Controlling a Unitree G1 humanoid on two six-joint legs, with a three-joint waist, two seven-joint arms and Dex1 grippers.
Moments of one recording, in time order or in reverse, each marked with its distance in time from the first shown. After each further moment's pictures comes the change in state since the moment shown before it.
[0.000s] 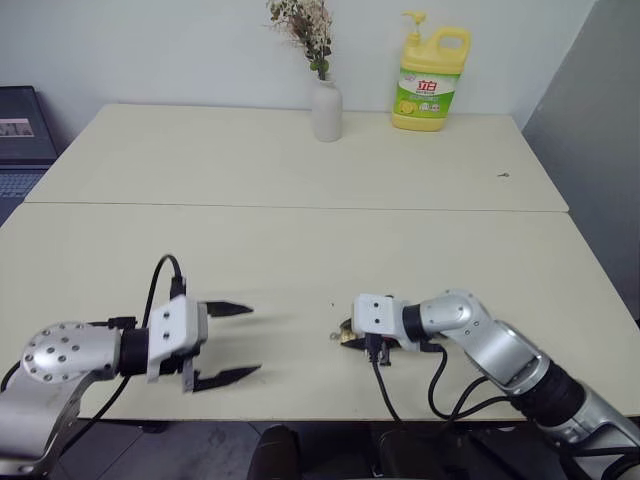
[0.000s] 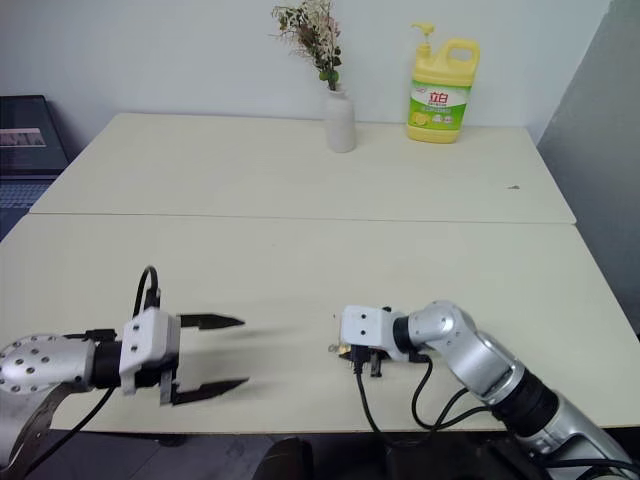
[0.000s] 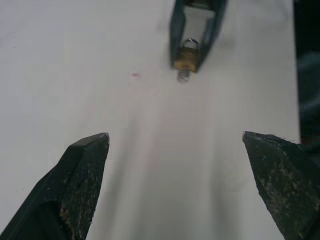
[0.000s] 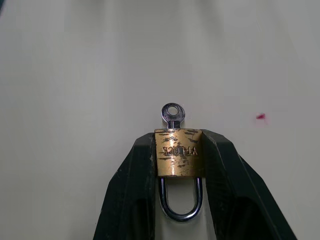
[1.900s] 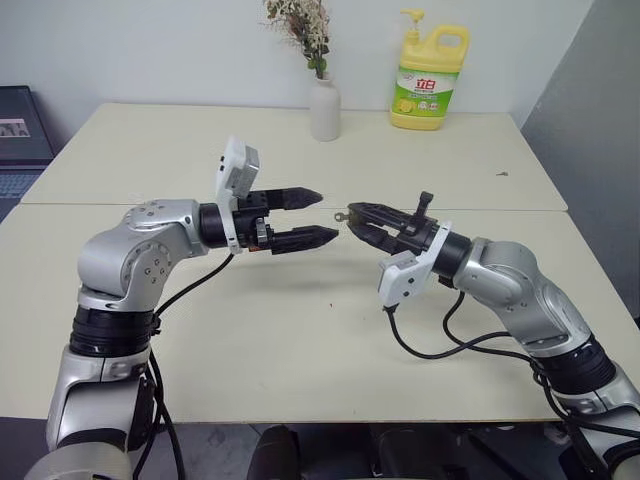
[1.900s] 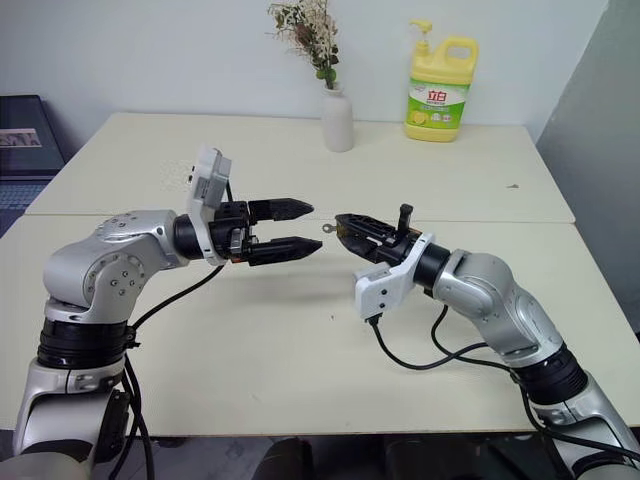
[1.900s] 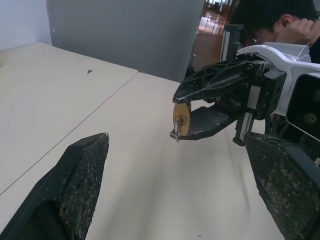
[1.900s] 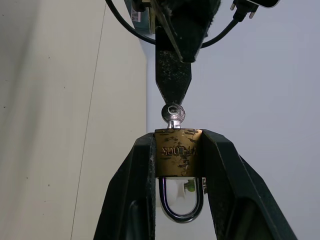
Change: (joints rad) left arm -0.777 -0.235 -0.198 0.327 -0.216 0.464 0.058; right arm -0.030 0.017 -0.250 0.048 -0.489 -0.792 -0.446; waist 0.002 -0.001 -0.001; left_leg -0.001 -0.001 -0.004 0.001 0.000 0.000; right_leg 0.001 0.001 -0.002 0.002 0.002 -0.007
